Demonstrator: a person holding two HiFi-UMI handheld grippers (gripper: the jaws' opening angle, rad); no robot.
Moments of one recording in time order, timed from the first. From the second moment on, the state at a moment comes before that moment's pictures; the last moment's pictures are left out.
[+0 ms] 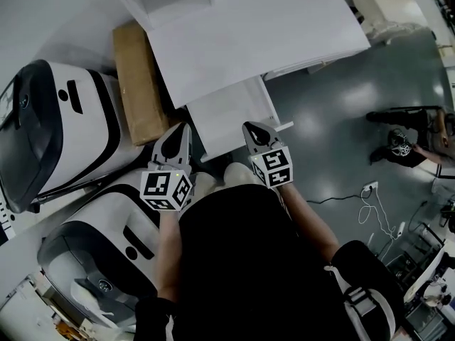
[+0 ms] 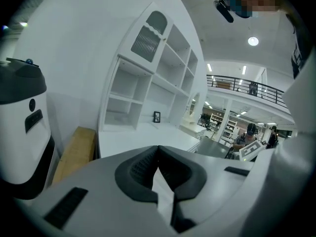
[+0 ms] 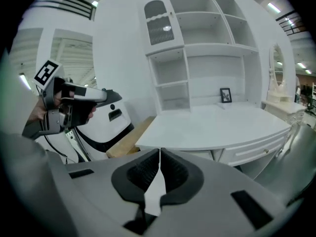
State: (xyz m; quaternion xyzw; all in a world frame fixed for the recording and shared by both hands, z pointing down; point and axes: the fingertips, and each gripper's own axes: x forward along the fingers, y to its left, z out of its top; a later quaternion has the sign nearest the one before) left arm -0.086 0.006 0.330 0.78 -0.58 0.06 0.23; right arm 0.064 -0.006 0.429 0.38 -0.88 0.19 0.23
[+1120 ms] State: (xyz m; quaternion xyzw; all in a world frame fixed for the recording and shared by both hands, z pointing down) left arm -0.142 0.000 0.273 0.76 -0.62 0.04 0.21; right arm -0.039 -0.053 0.237 0.30 -0.95 0.10 0.09
